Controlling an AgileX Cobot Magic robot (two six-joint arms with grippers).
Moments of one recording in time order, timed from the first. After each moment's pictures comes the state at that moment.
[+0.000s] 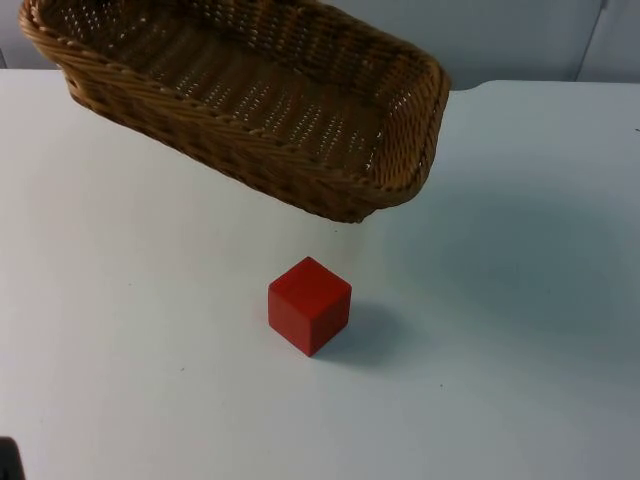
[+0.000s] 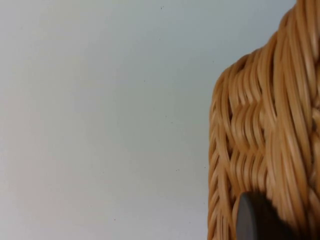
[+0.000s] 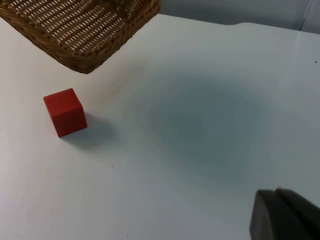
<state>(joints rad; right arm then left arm) 0.03 0.00 -0.52 0.23 1.11 -0.28 -0.07 2.07 -1.94 -0.40 1.20 0.21</state>
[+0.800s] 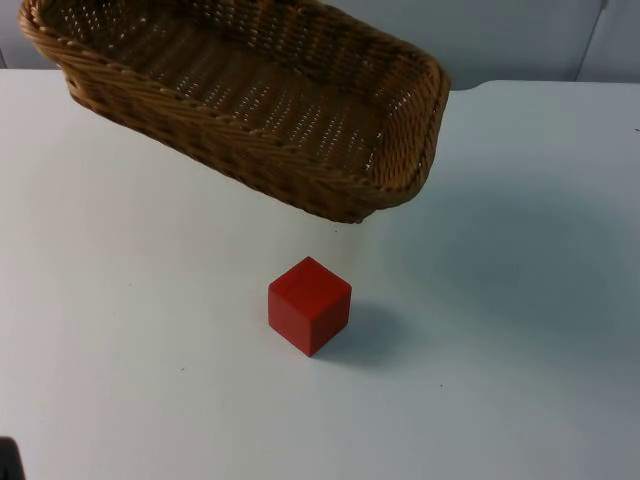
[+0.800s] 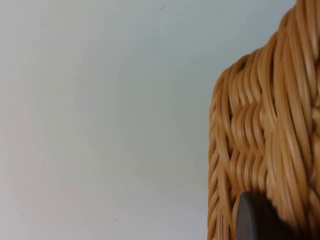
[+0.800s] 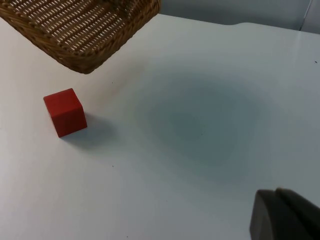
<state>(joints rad) 0.03 0.00 -0.52 0.23 1.11 -0.28 -0.07 2.07 -1.94 -0.40 1.21 0.21</state>
